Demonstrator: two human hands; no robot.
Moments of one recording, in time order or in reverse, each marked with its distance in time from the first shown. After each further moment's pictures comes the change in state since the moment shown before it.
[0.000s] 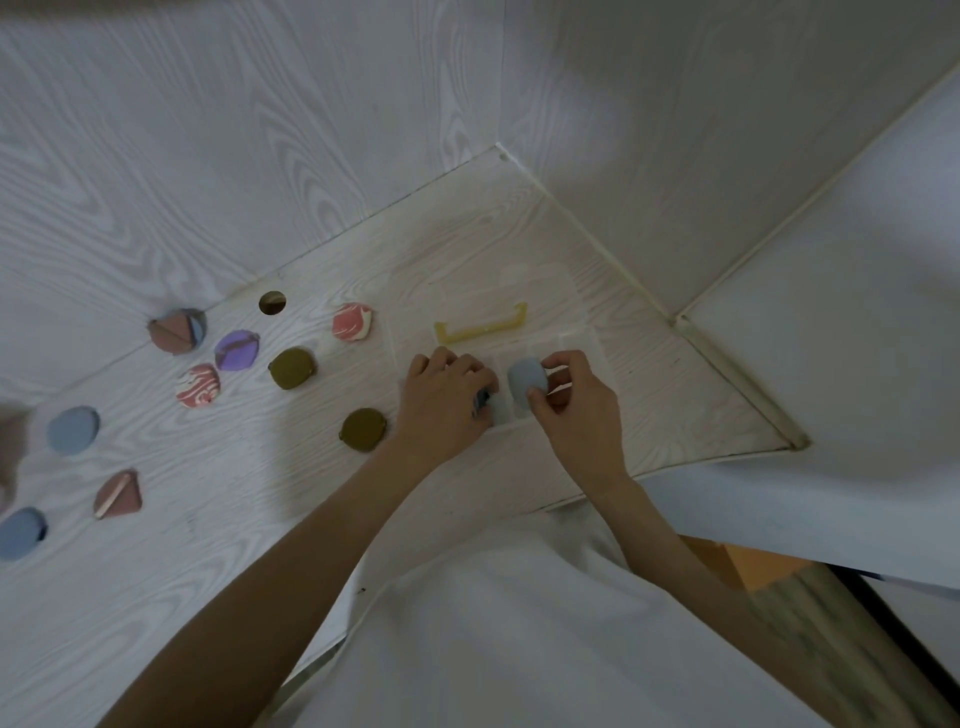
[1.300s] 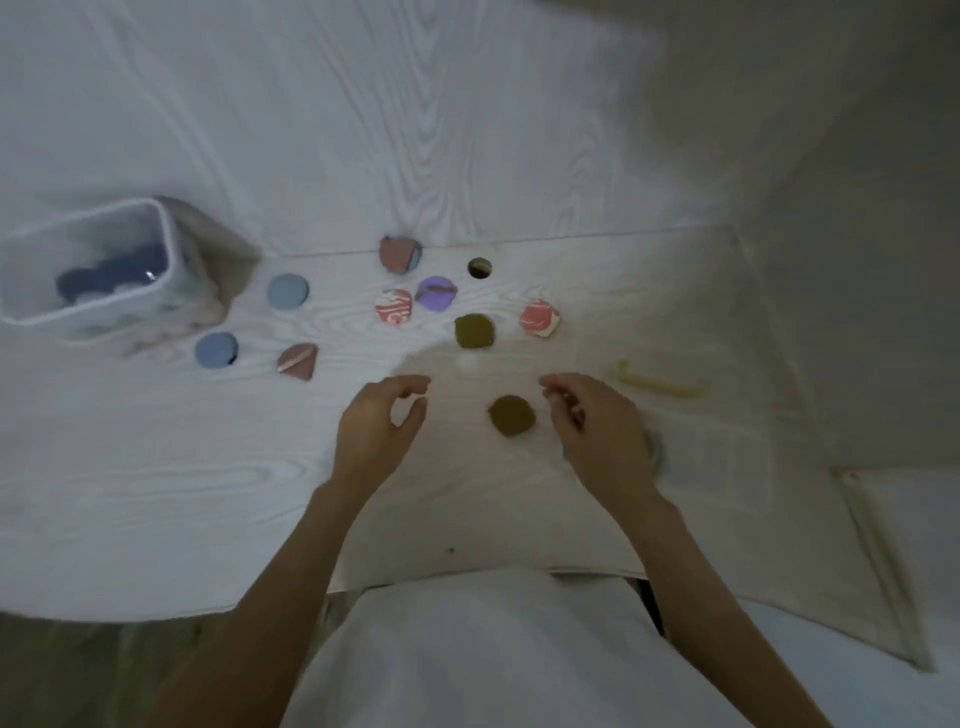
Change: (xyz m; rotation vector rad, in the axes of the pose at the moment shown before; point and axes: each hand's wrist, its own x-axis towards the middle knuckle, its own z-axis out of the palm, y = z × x) left_hand -0.181 -0.120 -0.021 -0.513 0.444 -0.796; right_hand -0.007 -0.111 0.084 -0.188 -0.418 -0.471
